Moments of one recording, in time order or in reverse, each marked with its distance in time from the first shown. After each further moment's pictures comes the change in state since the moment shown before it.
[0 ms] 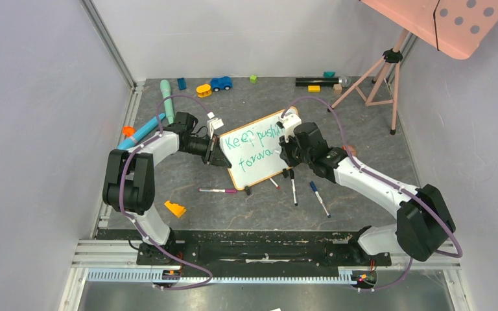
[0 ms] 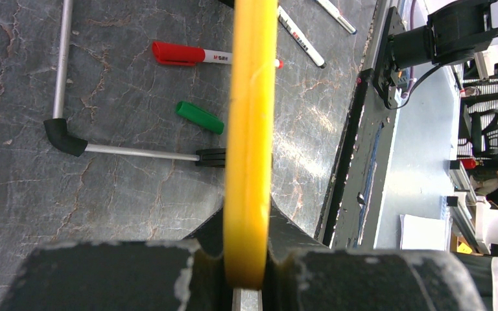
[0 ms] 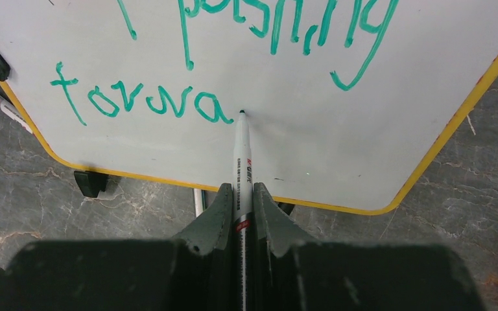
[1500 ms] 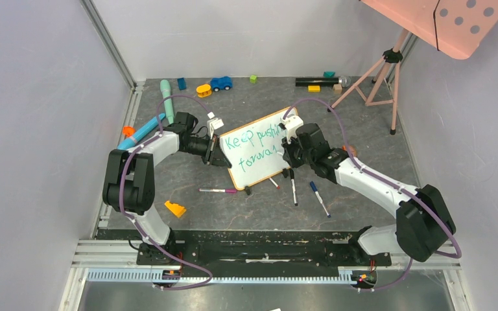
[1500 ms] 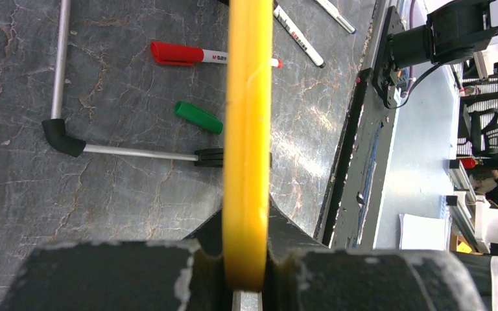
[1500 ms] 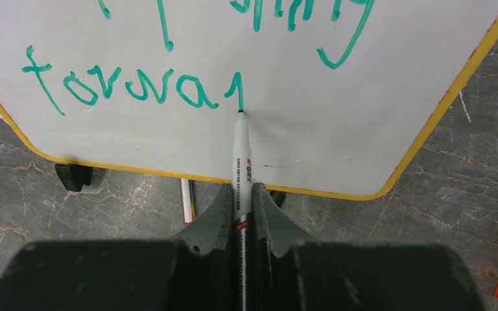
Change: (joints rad) left arm -0.002 0.000 0.000 -0.002 0.001 0.000; right arm -0.022 0.002 -0.026 0.000 -0.003 -0.014
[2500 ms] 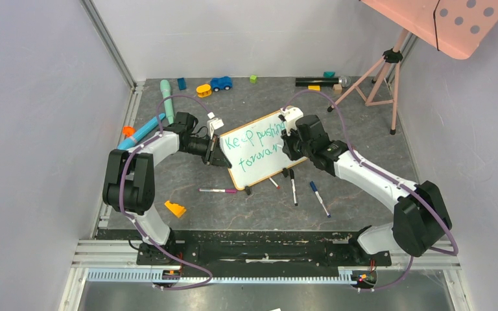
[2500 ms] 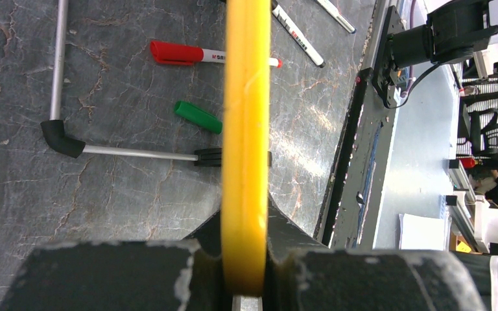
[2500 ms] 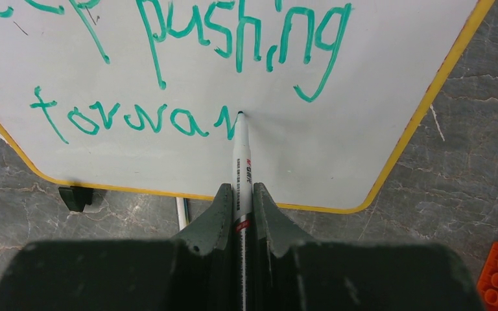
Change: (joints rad) left arm 0.000 0.000 0.000 0.000 0.000 0.000; right arm -0.024 0.040 0.095 -0.039 0.002 -0.011
